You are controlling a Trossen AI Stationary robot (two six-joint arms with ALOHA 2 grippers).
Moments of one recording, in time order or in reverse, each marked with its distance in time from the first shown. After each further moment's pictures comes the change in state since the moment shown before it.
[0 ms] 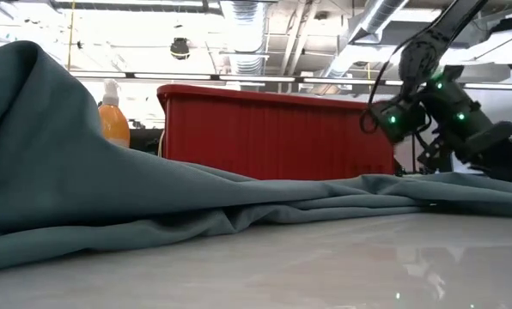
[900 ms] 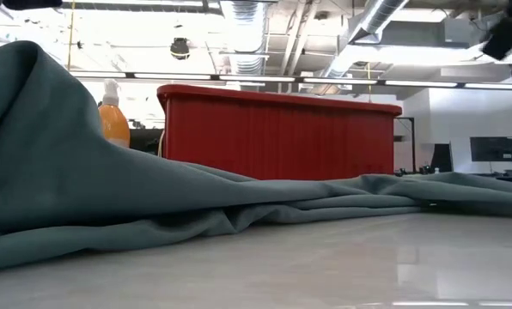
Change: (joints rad) left arm 0.131 0.000 0.000 0.006 0.027 0.330; right arm 0.747 -0.265 0.324 -0.322 -0.337 0.418
